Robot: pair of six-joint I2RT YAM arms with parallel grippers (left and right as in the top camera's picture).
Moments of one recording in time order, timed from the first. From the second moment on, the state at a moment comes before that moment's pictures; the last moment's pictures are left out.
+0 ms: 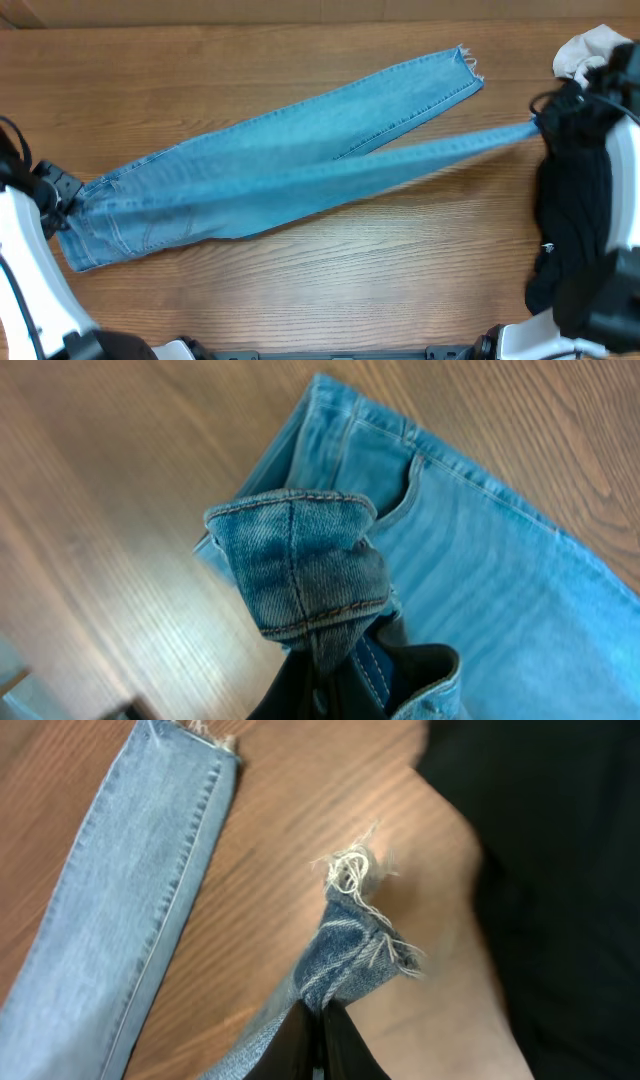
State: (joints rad) left arm 0.60 1.49 1.46 -1.23 -0.08 -0.44; right arm -0.32 1.74 1.59 -1.01 -0.16 0.33
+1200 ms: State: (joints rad) left arm 0.55 1.78 1.46 -0.93 -0.15 -0.48; right arm -0.16 2.15 1.85 -0.59 -0.04 0.31
